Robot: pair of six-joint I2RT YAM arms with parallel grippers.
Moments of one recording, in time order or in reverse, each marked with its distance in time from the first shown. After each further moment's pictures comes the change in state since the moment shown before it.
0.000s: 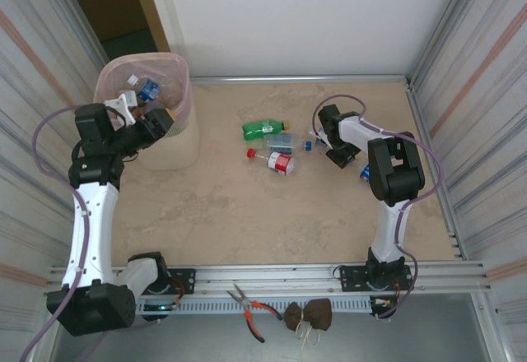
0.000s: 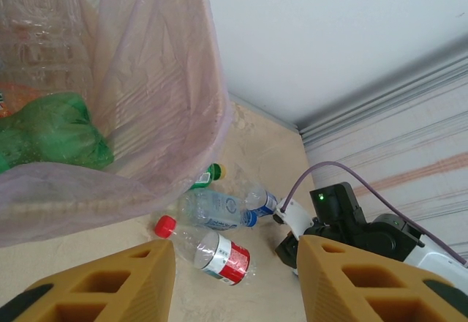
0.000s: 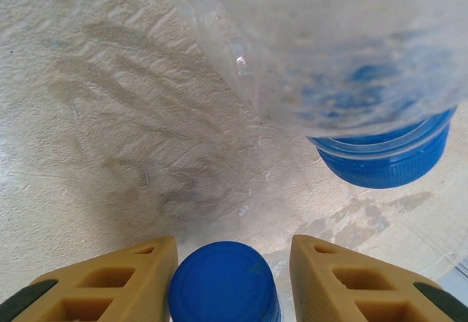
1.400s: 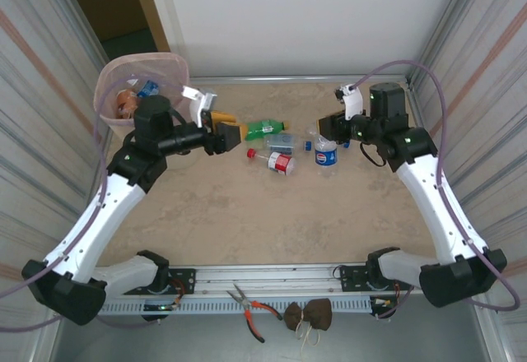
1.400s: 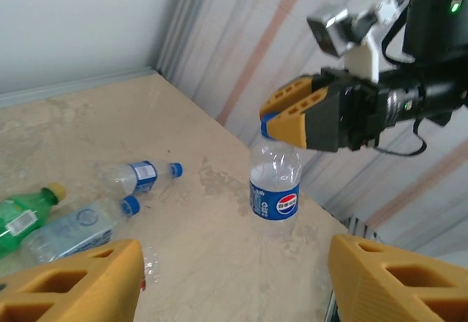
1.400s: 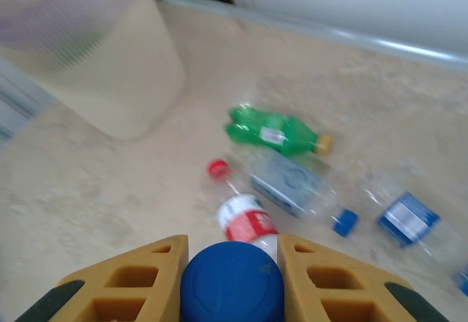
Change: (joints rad) left arm -0.600 0.095 0.080 0.205 -0.034 0.296; right arm 0.007 -0.833 -0.071 0.175 -0.892 0.444
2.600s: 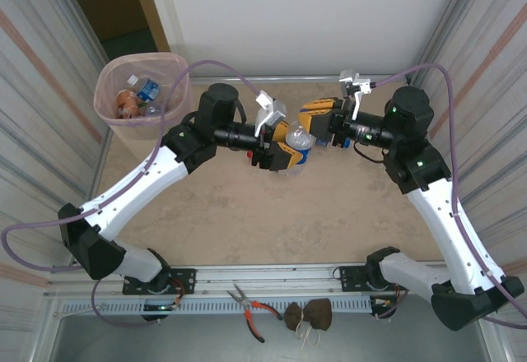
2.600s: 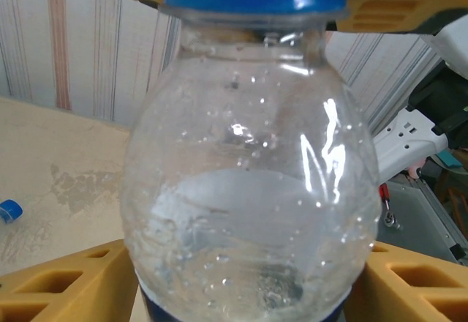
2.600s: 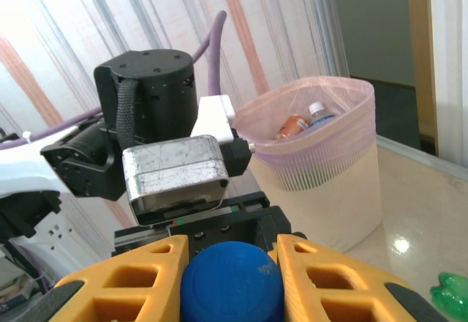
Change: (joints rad) left arm -0.286 0.308 0.263 -0.054 0.211 0.256; right arm 0.107 -0.137 -0.020 0.425 -0.370 0.306
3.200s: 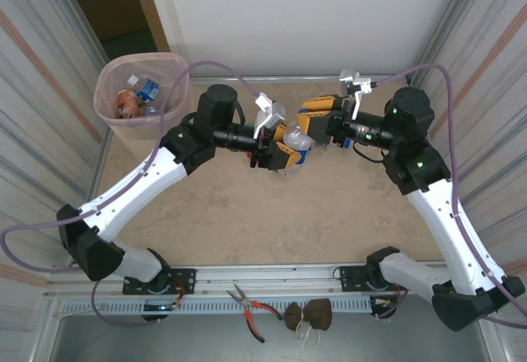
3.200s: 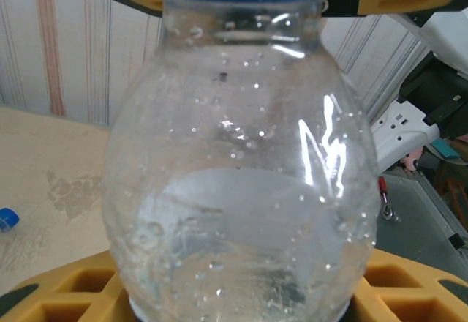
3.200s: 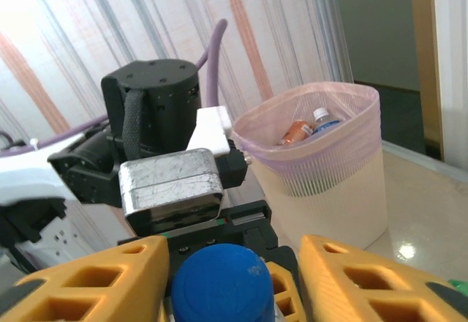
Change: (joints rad) left arm 0.000 -0.014 -0.011 -0.002 0.007 0.034; right arm 0.011 -0.005 0.000 0.015 0.020 0.019
